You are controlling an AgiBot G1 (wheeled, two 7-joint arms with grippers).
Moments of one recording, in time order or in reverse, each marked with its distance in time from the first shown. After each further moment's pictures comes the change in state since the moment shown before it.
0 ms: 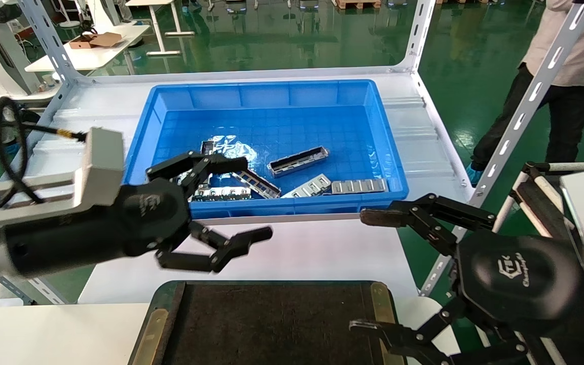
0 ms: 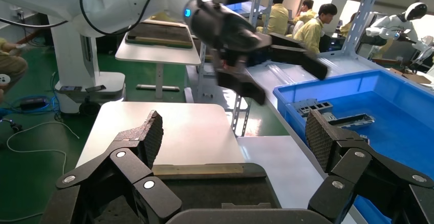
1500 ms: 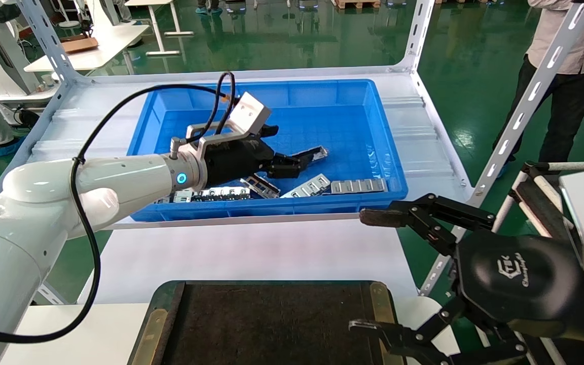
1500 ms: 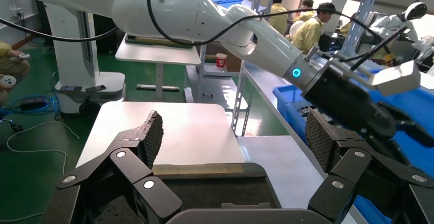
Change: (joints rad) left arm -0.412 0.568 0.217 0.919 0.289 -0.469 0.244; right arm 0.000 0.000 0.000 0.000 0.000 0.000 0.000
